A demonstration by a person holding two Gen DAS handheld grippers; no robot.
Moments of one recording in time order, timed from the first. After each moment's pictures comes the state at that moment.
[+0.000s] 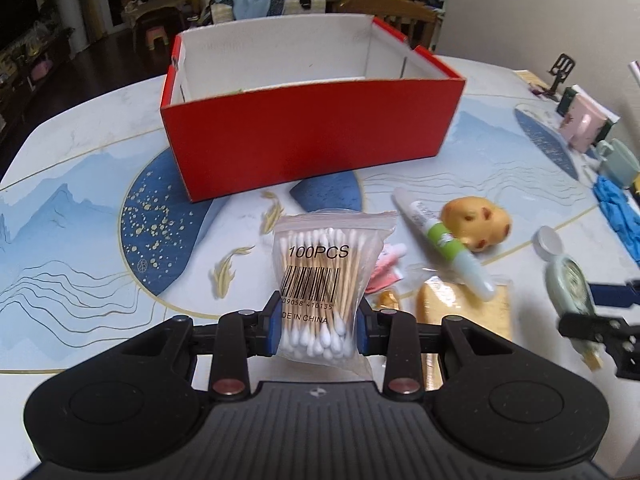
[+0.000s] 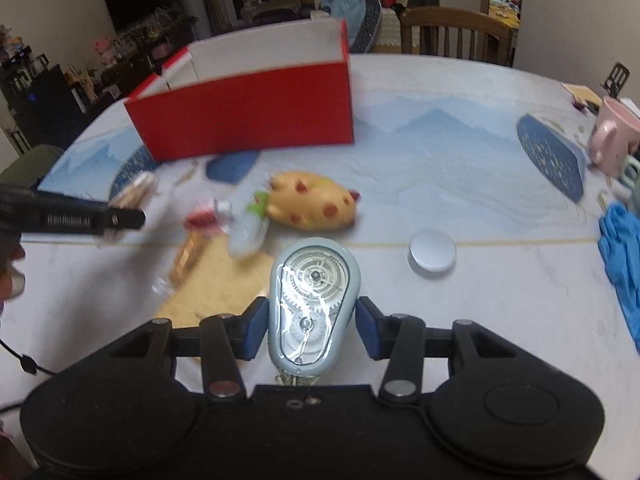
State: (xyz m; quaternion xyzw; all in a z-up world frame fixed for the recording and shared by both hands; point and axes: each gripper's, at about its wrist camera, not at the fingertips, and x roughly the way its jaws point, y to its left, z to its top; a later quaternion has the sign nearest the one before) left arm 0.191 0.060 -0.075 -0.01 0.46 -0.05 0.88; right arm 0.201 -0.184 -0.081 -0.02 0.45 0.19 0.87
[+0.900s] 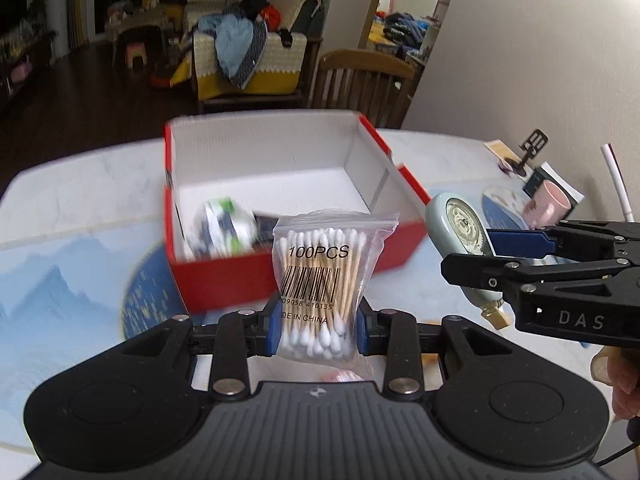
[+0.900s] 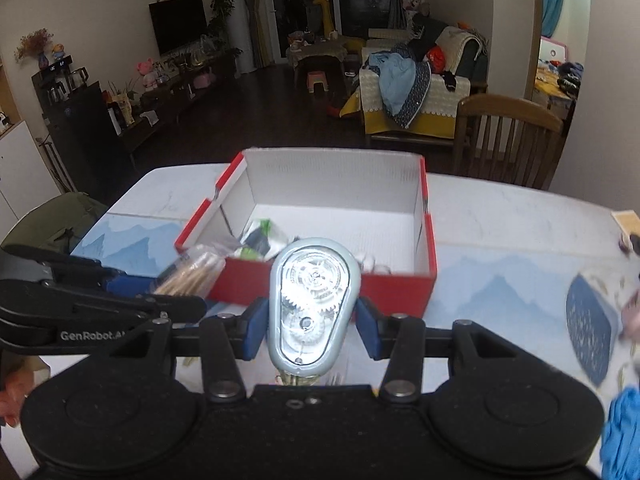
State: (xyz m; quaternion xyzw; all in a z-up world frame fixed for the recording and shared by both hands) left arm 0.258 0.092 0.011 -0.06 0.42 -0.09 0.90; right arm 0.314 -0.096 0.015 -0.05 0.39 0.24 0.89
